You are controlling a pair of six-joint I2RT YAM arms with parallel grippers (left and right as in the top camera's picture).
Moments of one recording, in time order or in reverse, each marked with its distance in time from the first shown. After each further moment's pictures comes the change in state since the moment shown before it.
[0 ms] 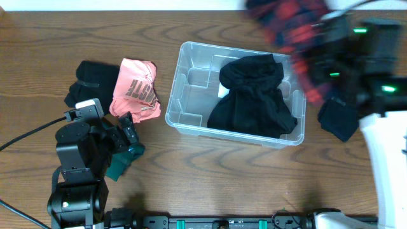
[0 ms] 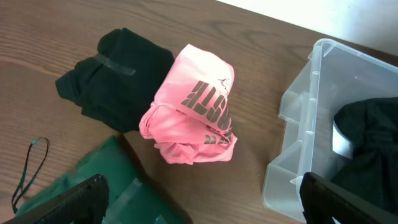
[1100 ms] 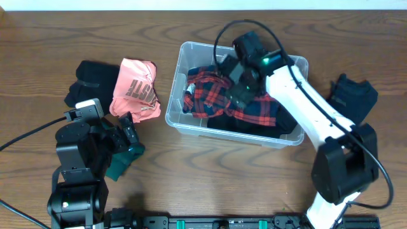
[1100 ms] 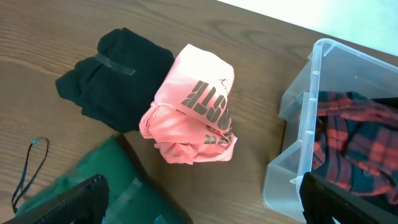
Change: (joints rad) left arm 0.000 0.000 0.000 -0.001 0.000 0.000; right arm 0.339 0.485 0.101 -0.084 0.142 -0.190
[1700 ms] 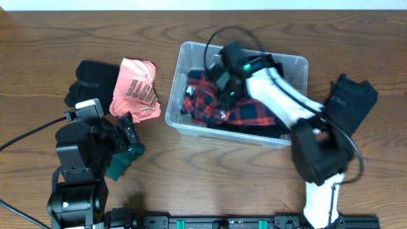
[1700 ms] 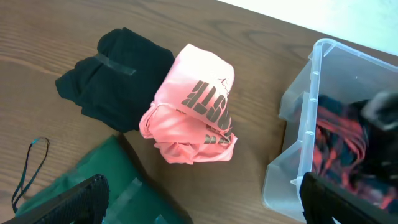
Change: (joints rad) left arm 0.000 0.000 0.000 0.000 0.000 0.000; right arm 0.056 0.214 -0.043 0.119 -0.151 0.139
